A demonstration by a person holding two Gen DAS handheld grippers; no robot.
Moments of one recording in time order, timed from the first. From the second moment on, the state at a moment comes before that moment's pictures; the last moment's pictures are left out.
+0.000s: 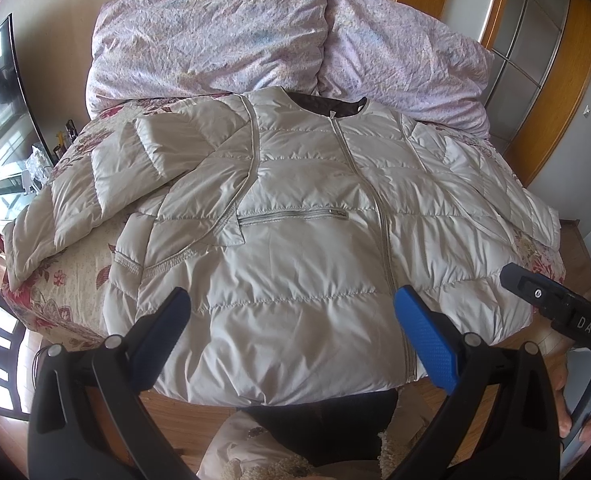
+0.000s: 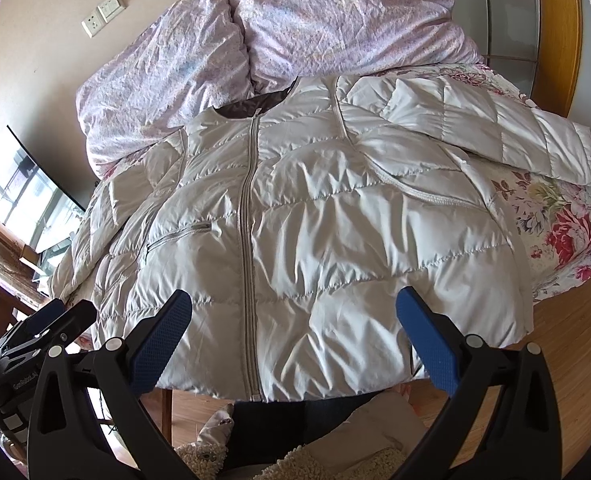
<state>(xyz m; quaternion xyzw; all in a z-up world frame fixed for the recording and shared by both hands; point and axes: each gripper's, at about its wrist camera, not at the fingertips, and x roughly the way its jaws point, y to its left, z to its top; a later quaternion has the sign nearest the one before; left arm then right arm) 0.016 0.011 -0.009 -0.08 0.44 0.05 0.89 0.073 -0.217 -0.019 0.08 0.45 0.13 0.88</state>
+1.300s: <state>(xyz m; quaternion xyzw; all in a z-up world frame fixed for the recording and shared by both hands) 0.105 0.026 -0.072 -0.09 0.44 -0.04 0.89 0.219 -0.589 -0.144 0.54 0.28 -0.18 0.77</state>
